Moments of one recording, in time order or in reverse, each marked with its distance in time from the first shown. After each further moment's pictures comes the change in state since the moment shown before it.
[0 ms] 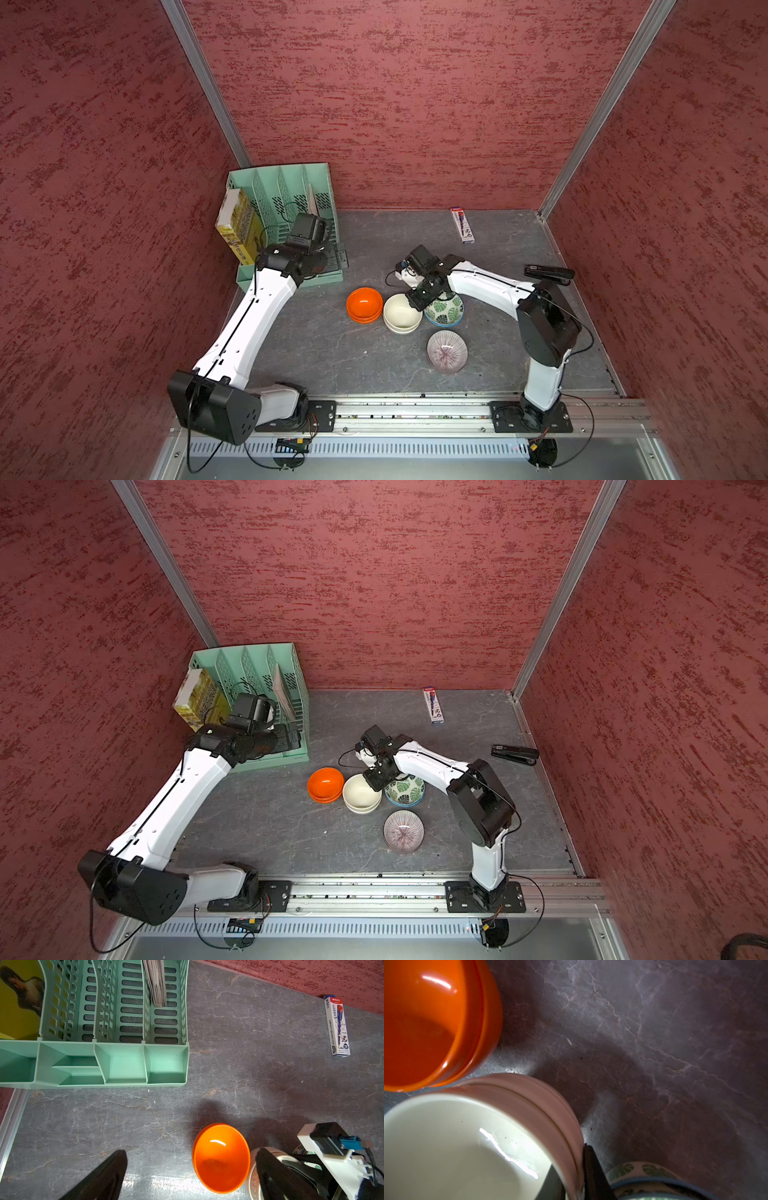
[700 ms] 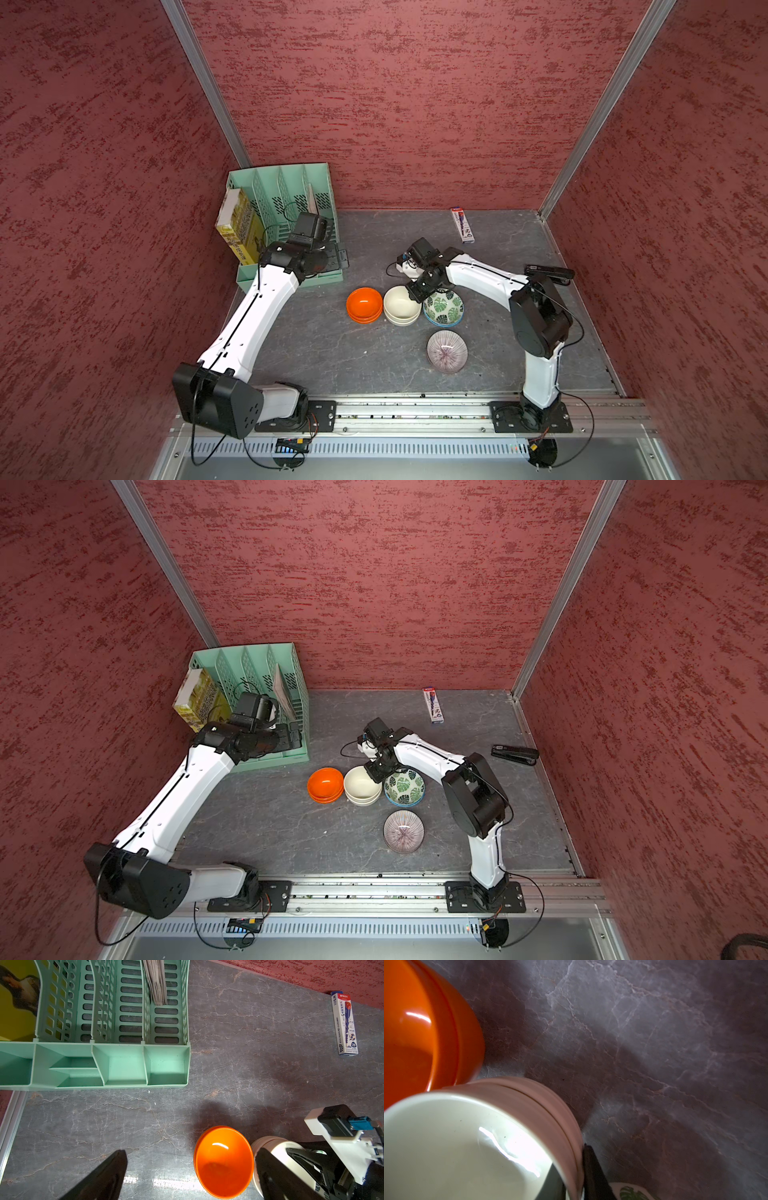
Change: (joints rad) left arm 0.010 0.030 0.000 0.013 0.001 0.013; right arm -0.044 0.063 0.070 -0.010 -0.023 -0.025
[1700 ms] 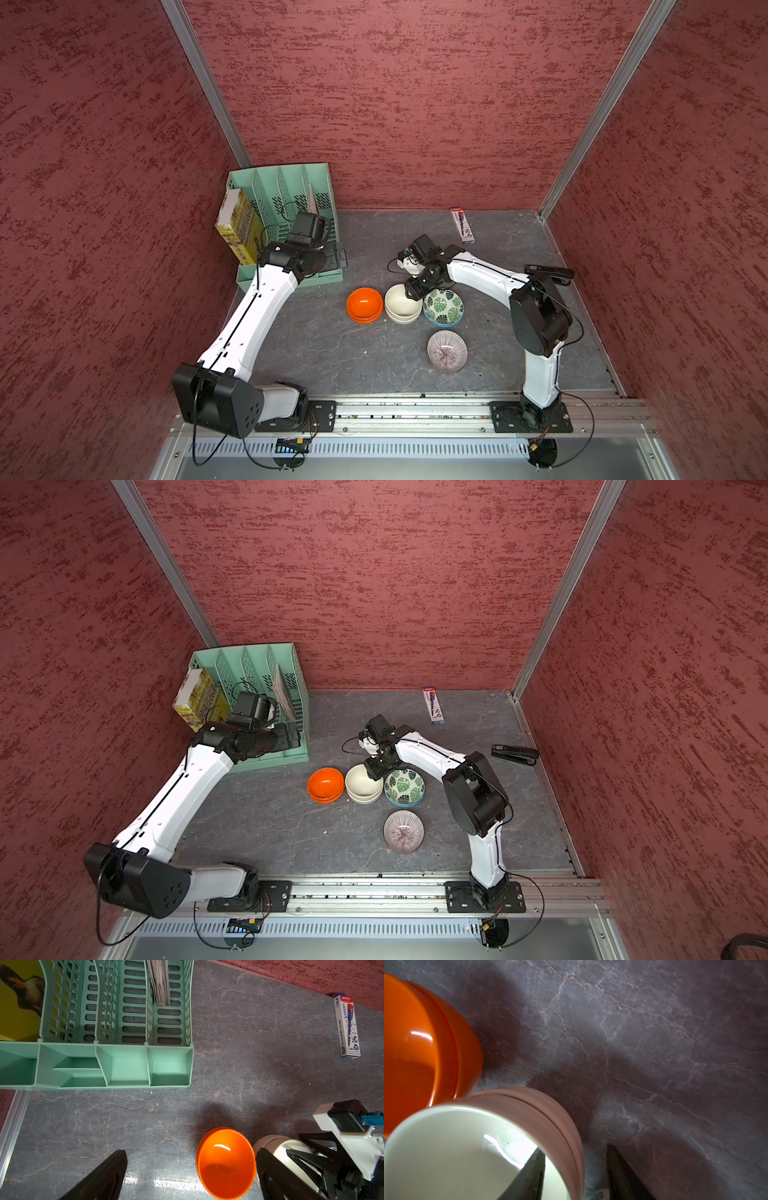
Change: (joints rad) left arm 0.012 0.000 0.000 0.001 0.005 0.003; right arm -0.019 0.005 0.018 0.022 0.000 0.008
